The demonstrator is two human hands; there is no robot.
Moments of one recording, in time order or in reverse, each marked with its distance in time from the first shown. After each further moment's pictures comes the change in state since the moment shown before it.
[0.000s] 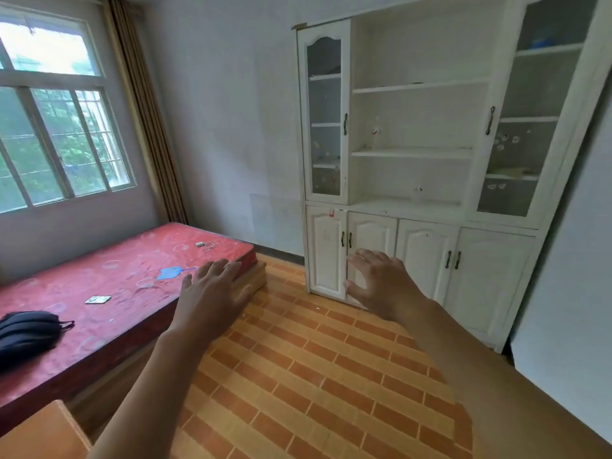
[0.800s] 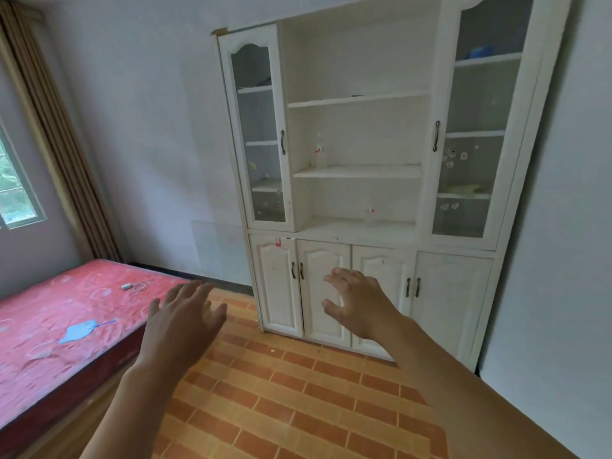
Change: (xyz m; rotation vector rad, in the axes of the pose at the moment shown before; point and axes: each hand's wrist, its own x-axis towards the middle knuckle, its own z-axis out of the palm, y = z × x) left_hand 0.257 0.153 0.134 -0.040 0.004 0.040; right_hand 0.182 0.249 0.033 0.086 -0.059 0.099
